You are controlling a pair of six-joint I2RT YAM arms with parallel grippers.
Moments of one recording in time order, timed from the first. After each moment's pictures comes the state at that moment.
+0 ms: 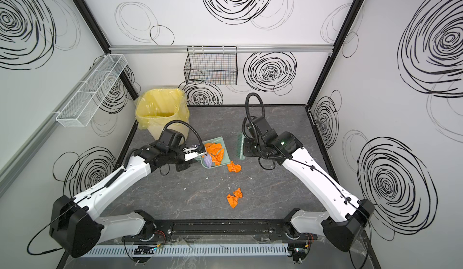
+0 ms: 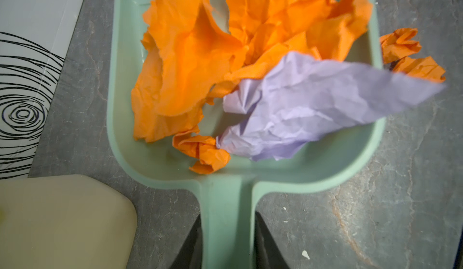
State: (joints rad) left arm -0.44 1.25 1.00 -0.72 0.24 0.80; right arm 0.64 1.25 1.39 -1.07 0.05 0.63
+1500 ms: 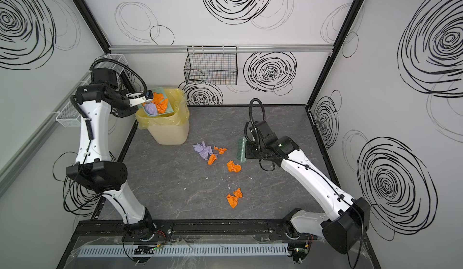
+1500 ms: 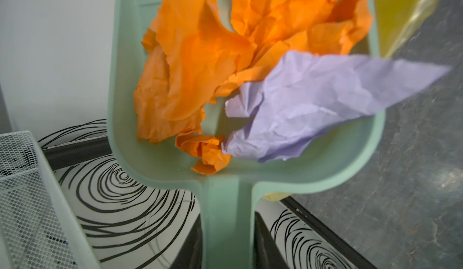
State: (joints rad) left arm 0.23 1.86 2.28 -1.33 0.05 1.38; right arm 0.57 1.24 1.21 -0.92 -0.03 0.57
